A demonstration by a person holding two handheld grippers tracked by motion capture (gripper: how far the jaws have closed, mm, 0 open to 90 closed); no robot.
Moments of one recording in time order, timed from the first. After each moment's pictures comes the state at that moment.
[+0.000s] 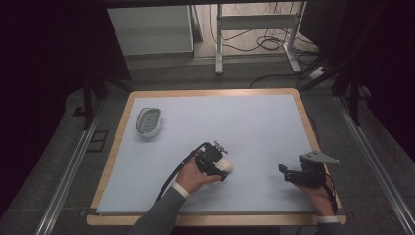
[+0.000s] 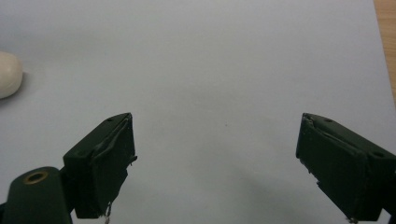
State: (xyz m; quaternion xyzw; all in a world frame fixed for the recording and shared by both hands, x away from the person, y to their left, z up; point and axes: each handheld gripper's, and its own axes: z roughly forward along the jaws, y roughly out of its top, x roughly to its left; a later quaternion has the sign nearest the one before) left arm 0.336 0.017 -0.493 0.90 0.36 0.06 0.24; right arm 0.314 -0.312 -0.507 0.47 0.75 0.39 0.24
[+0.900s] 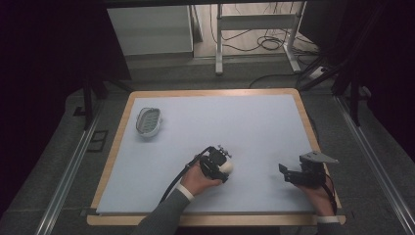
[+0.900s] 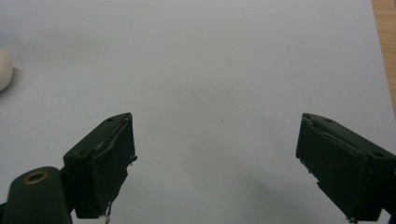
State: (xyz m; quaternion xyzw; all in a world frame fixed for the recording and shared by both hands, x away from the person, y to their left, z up) left arm 0.334 0.004 -0.509 0.90 0.37 0.07 0.22; right arm 0.315 -0.312 -0.510 0.48 0.75 0.38 0.24
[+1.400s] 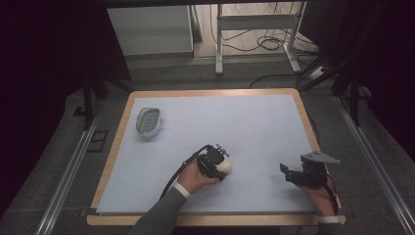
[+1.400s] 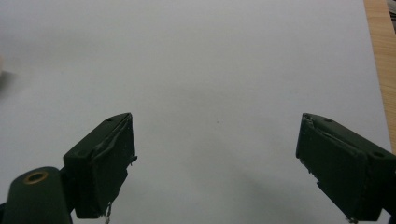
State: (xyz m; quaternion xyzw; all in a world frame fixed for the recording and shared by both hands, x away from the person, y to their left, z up) left arm 0.337 0.014 -0.502 0.91 0.35 0.06 0.21; right arm 0.314 -0.315 -0.508 0.48 0.75 0.39 0.25
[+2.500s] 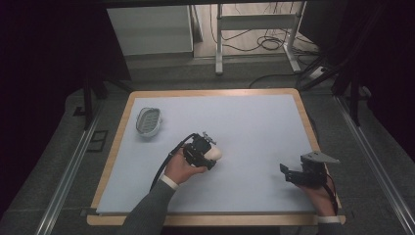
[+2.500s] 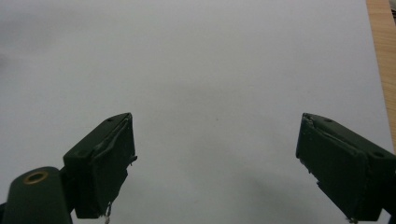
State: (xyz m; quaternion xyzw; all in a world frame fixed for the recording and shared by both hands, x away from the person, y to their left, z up) left arm 0.349 0.054 -0.472 0.89 0.37 0.08 0.25; right arm 0.314 -0.315 -0.510 0.48 0.75 0.38 0.25
